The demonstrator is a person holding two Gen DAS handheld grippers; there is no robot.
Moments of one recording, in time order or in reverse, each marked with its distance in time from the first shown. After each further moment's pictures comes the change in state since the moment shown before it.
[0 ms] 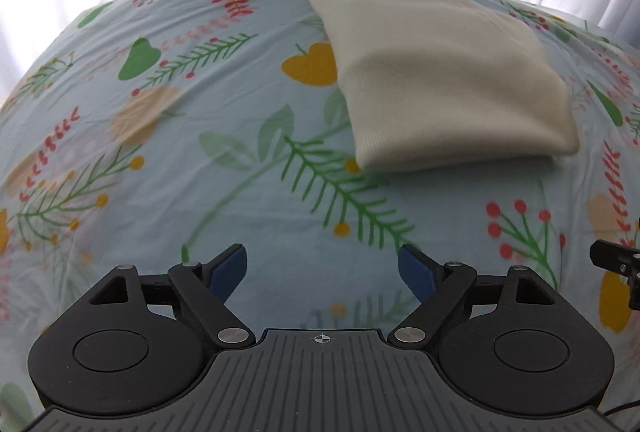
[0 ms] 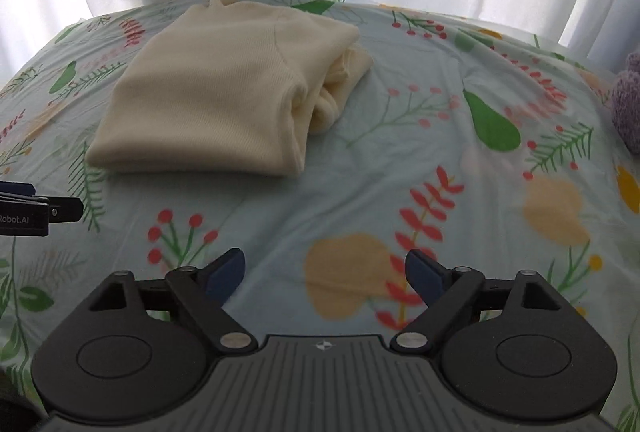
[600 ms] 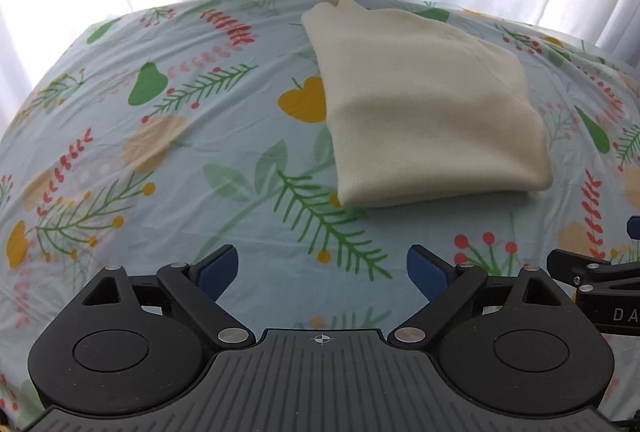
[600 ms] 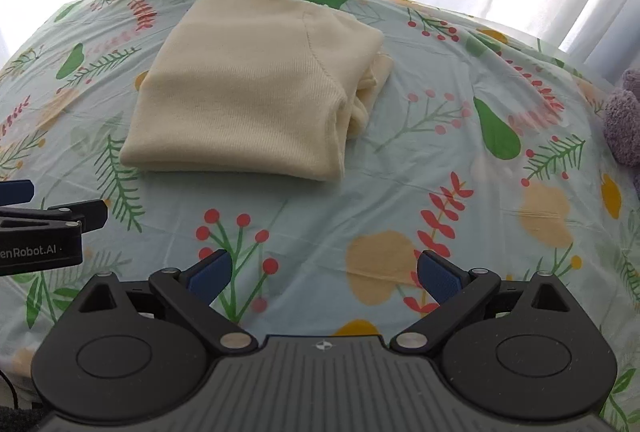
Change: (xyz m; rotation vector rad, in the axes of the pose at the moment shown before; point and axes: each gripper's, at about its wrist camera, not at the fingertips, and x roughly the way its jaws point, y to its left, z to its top) left arm -0.027 -0.014 0.032 -0.013 -0.021 0.018; right arm -0.016 0.039 0.049 -0.014 0.070 -0.066
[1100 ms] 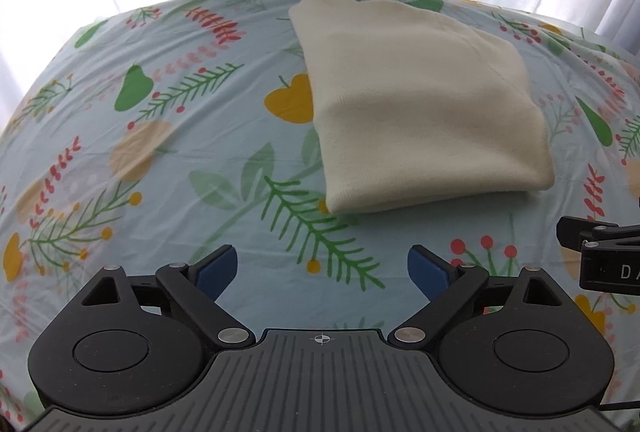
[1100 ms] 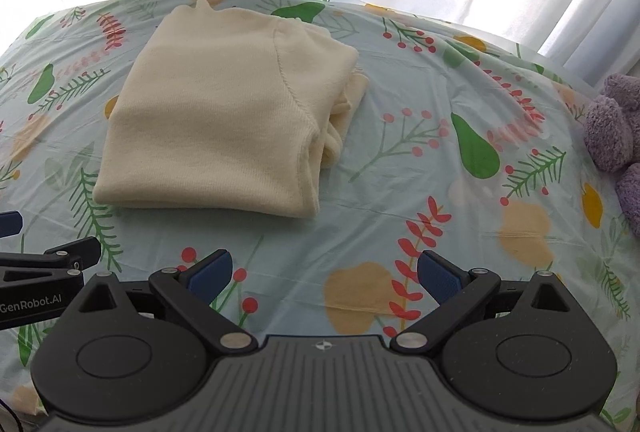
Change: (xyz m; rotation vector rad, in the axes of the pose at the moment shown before) left arm 0.012 -0.010 0.009 0.021 0.029 0.006; right arm 0.005 -0.007 0.017 0.027 0.012 -0.071
